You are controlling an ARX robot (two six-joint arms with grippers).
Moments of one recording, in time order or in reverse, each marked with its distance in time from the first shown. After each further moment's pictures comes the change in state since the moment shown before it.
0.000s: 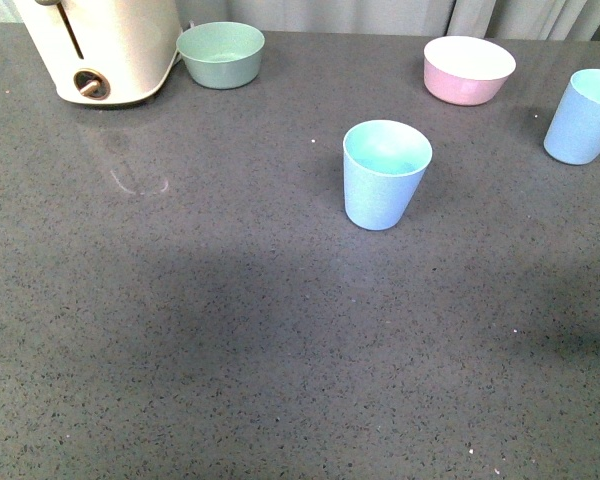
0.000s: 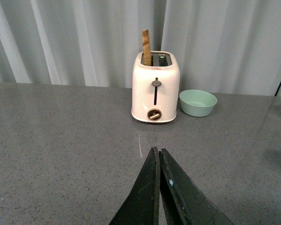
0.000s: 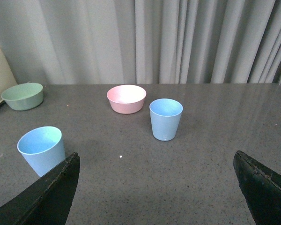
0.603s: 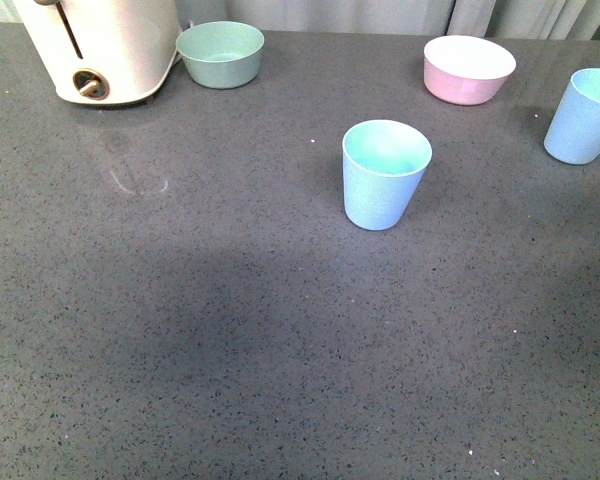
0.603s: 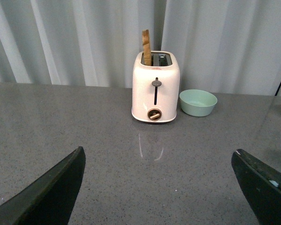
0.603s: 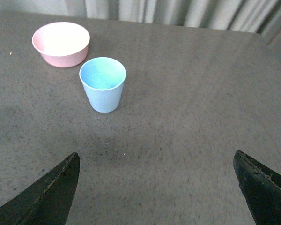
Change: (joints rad) left arm 0.000 0.000 0.000 -0.001 0.000 0.001; right arm -0.381 1.173 0.529 0.251 -0.266 -0.274
